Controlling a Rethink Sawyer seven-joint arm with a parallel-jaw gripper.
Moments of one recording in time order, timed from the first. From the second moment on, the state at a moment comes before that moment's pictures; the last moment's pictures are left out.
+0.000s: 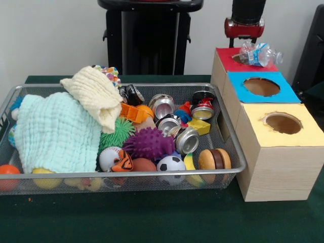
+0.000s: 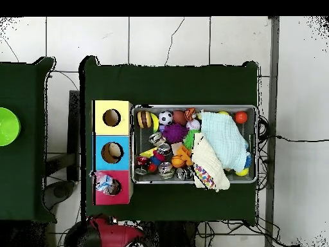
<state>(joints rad) 0.14 -0.71 0.10 2.40 0.28 0.00 1.70</state>
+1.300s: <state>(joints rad) 0.29 -0.91 -0.14 2.24 0.29 0.13 1.70</state>
